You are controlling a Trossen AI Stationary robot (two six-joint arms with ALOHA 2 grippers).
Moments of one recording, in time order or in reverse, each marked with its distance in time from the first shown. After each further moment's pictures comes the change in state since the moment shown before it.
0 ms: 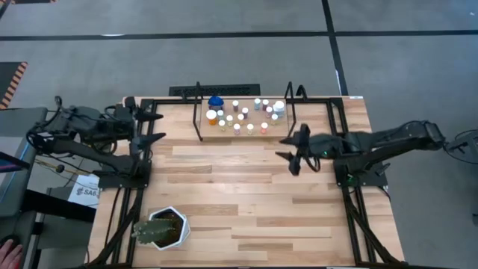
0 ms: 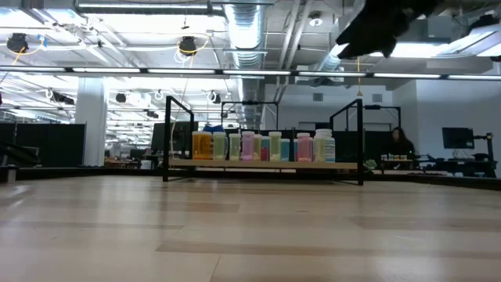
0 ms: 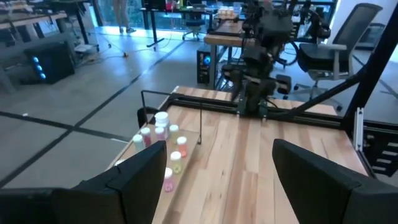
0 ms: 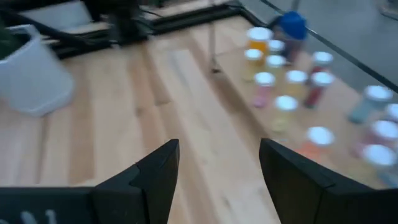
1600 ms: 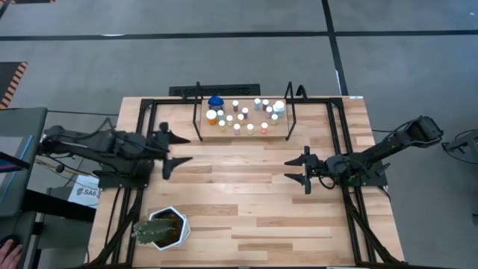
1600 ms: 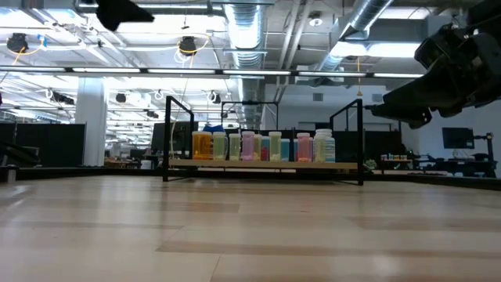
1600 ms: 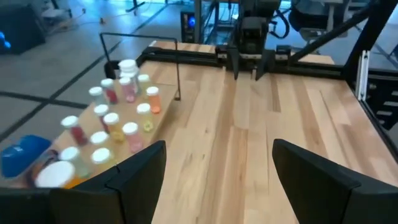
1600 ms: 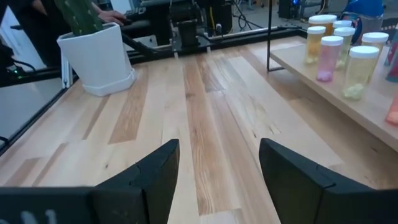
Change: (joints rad) left arm 0.000 -0.011 -0.429 0.294 0.080 -0.035; right arm 0.191 -0.075 -0.826 1.099 -0.016 -0.079
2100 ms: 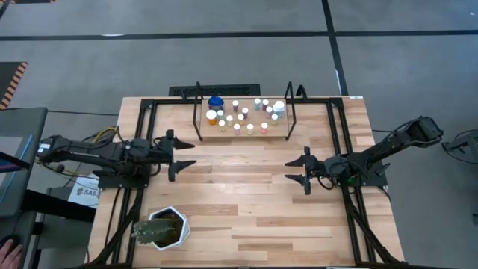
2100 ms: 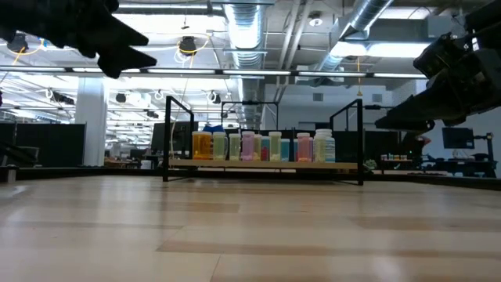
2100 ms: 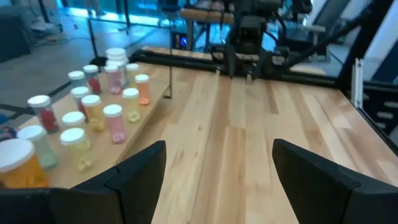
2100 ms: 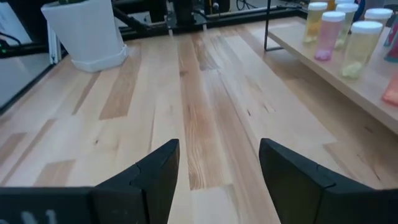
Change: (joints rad) left arm 0.106 -0.128 -0.434 0.450 0.138 0.022; right arm 0.000 0.000 -0.001 -0.078 0.000 0.000
